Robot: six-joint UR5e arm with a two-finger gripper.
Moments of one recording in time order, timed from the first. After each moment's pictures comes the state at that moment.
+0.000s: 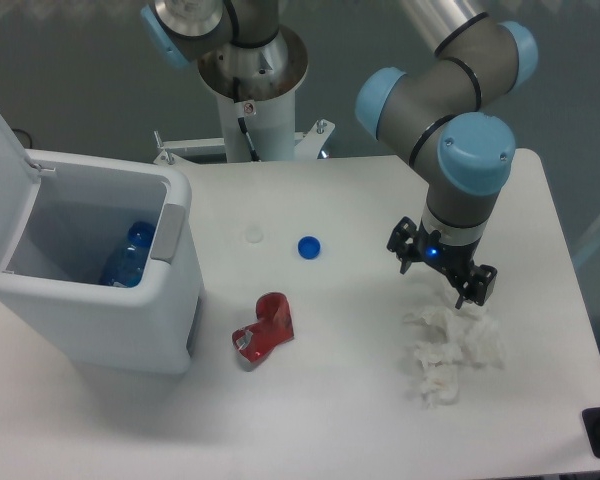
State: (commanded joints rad) arm 2.66 -1.98 -1.50 -1.14 1.54 1.32
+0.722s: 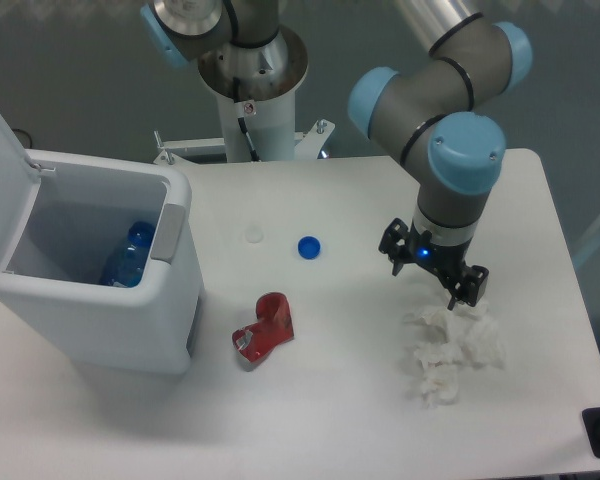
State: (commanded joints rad) arm 2.62 -1.92 -1.55 -1.11 1.56 1.14
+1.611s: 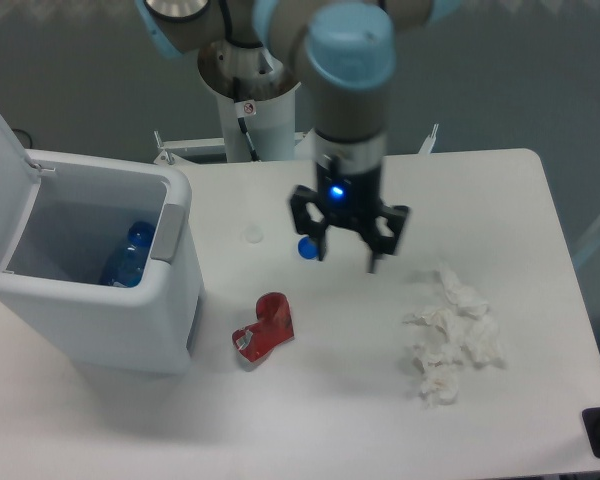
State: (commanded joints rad) arm 2.42 -1.64 -1.58 -1.11 1.38 0.62
